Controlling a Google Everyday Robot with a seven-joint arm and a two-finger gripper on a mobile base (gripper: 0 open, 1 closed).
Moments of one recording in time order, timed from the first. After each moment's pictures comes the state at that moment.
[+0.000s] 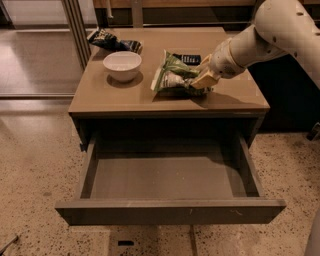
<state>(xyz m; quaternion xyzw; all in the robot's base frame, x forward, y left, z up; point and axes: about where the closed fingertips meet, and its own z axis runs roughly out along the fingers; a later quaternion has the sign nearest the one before) 0.698 -0.130 0.860 -0.61 0.70 0.09 0.36</state>
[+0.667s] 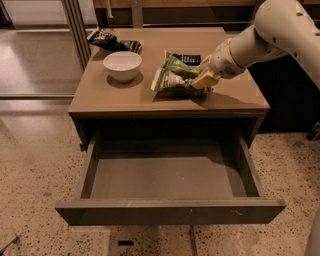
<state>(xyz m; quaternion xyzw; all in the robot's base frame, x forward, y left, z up) 0.698 -0.130 0.858 -0.61 0.70 0.09 0.36</state>
